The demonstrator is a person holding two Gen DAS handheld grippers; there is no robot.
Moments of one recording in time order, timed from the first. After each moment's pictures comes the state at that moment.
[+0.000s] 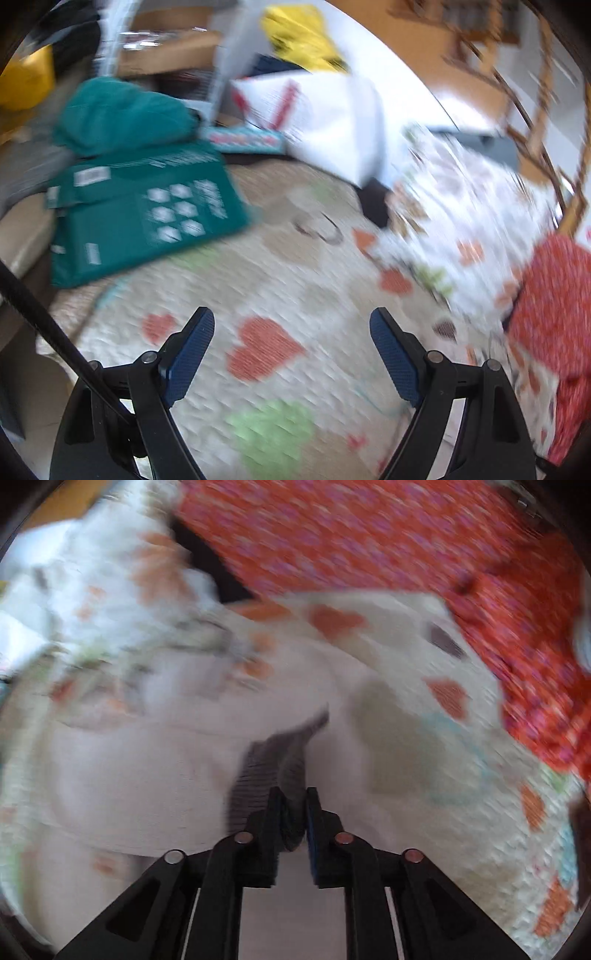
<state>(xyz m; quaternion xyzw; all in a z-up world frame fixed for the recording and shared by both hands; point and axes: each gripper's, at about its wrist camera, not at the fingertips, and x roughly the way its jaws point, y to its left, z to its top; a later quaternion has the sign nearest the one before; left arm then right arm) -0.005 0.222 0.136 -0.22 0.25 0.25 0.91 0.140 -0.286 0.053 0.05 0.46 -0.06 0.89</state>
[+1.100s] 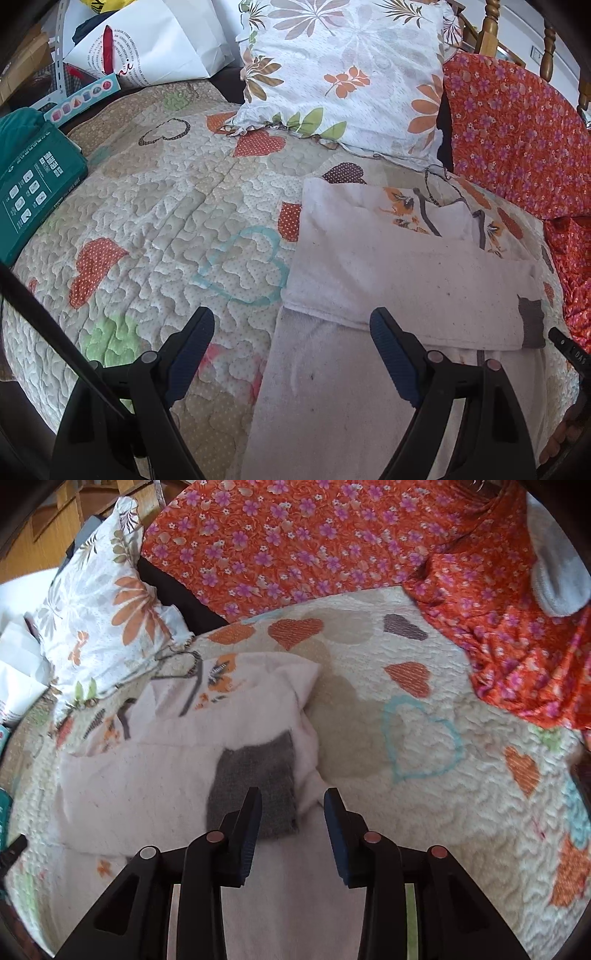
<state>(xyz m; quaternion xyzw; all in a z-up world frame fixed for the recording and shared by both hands) 0.072 0.071 0.074 -0.11 0.42 0.08 0.90 0.102 -0.310 0.060 0.11 0.41 -0.07 0.90</state>
